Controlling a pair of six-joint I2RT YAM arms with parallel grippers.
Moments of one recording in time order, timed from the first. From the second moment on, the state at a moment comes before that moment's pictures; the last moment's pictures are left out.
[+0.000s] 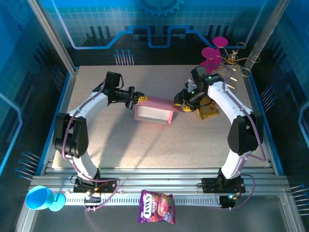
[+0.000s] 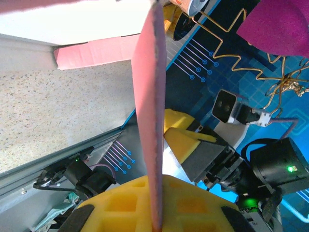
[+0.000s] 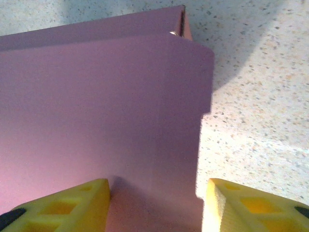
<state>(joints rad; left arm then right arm) -0.17 1.74 1.28 -0.41 1.05 -1.37 0.29 1.78 1.59 -1.09 -0.51 0.53</state>
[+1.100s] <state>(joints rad) -0.17 1.74 1.29 -0.41 1.04 -1.37 0.30 1.80 1.60 -1.07 -0.57 0.55</state>
